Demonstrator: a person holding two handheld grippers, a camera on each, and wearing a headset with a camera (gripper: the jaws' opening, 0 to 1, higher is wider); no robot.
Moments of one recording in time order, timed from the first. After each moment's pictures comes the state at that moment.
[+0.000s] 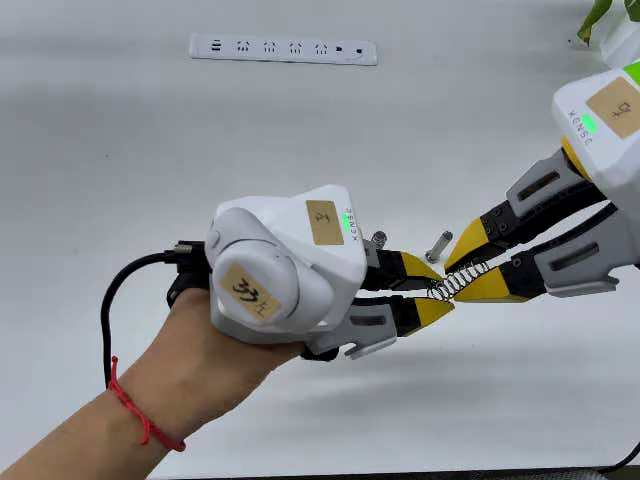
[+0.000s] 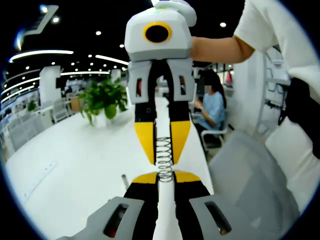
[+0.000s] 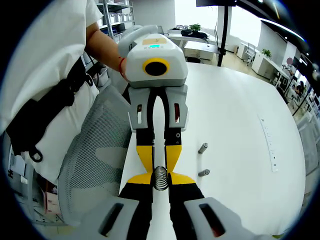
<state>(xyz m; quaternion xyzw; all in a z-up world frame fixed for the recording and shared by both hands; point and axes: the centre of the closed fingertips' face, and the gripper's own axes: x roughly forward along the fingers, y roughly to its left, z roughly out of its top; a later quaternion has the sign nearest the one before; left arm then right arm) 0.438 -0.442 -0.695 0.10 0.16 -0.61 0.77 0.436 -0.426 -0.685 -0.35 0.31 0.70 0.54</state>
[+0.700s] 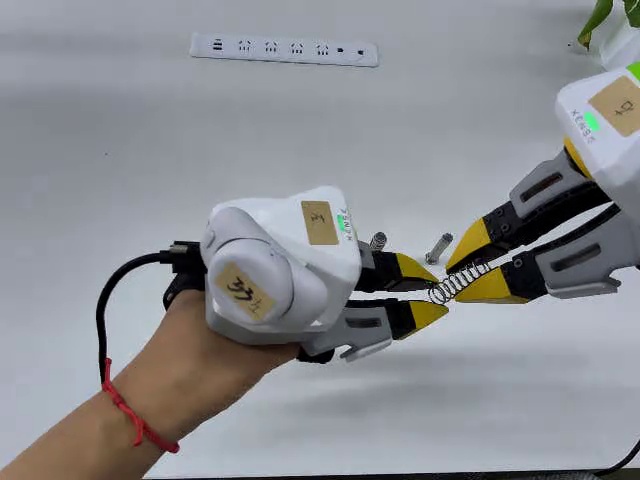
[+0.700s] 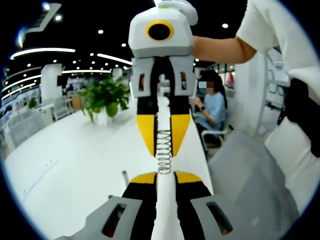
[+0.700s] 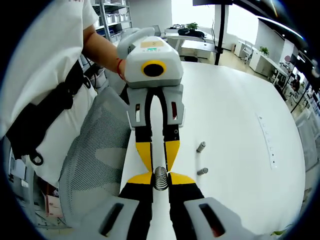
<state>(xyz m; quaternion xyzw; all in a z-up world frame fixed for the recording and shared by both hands) 0.437 -0.434 -0.699 0.09 0.17 -0.60 0.77 0.438 -0.428 -0.679 -0.34 0.32 0.69 0.55</state>
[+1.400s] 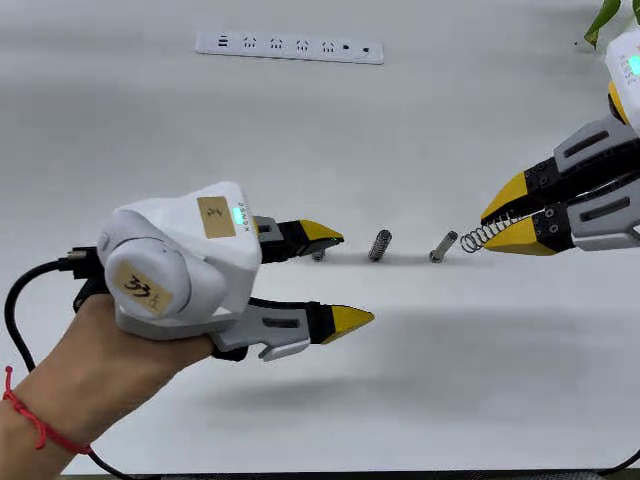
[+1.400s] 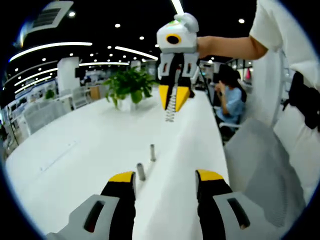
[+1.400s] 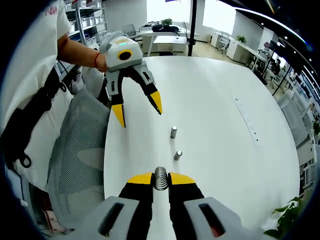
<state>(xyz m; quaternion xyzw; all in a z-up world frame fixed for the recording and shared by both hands) 0.458 -0.356 -0.719 0.10 0.20 -0.53 0.82 0.494 -0.455 -0.687 -0.34 0.35 0.61 0.62</state>
